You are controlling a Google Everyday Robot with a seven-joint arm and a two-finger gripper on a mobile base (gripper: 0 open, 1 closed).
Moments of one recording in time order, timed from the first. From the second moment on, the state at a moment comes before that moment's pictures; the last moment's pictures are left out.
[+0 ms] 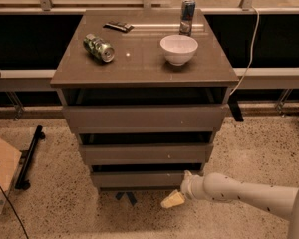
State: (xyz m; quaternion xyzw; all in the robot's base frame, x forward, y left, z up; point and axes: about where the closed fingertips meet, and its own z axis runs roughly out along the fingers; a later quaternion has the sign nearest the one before) arm 0.552 -0.128 0.347 -0.39 0.86 0.16 0.30
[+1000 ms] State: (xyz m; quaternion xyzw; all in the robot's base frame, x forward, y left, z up) arm 0.563 -0.133 0.309 -0.34 0.87 0.16 0.31
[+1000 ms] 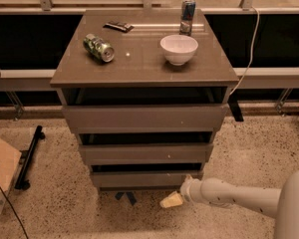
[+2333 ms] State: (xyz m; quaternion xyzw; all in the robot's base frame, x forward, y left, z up) arm 0.646 -0.149 0.238 -0.32 0.87 0.17 0.33
